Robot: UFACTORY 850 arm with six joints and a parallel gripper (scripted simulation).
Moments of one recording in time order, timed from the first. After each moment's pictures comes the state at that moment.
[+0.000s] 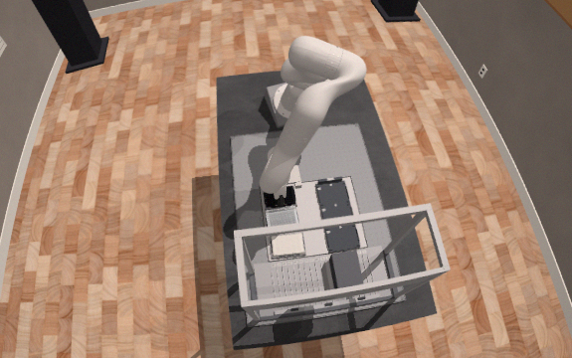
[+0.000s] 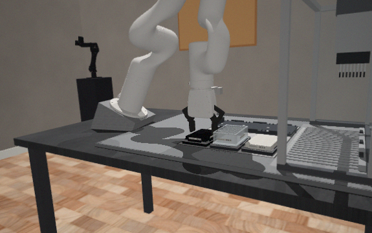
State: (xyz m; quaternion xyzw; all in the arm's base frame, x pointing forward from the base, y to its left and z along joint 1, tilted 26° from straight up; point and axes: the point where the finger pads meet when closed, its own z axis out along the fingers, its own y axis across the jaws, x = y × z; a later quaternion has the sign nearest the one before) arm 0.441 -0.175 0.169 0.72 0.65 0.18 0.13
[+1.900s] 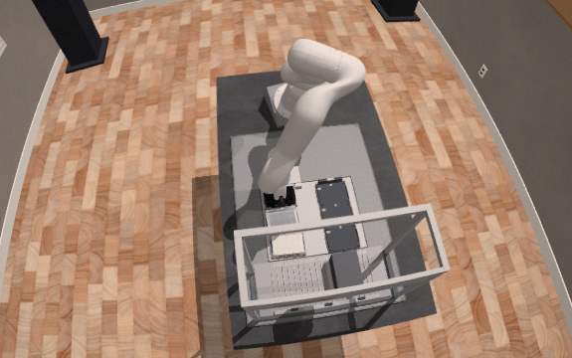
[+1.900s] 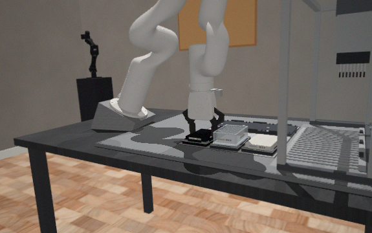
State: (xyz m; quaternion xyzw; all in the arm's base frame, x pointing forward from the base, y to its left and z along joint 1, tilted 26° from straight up) arm 0.444 -0.175 0.161 0.72 0.65 0.18 0.13
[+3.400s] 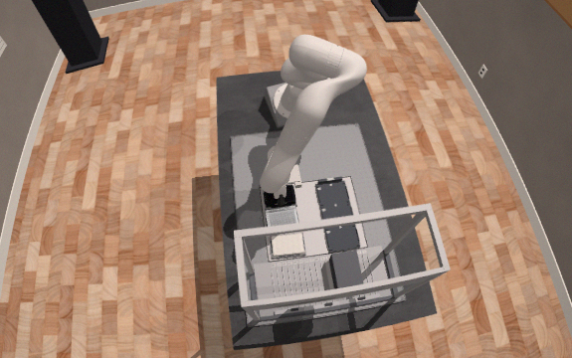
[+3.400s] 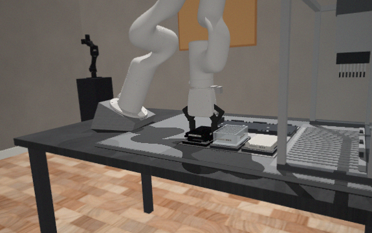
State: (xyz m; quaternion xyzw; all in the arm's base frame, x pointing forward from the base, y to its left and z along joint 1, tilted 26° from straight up) arm 0.439 -0.176 0.172 0.72 0.65 0.18 0.13
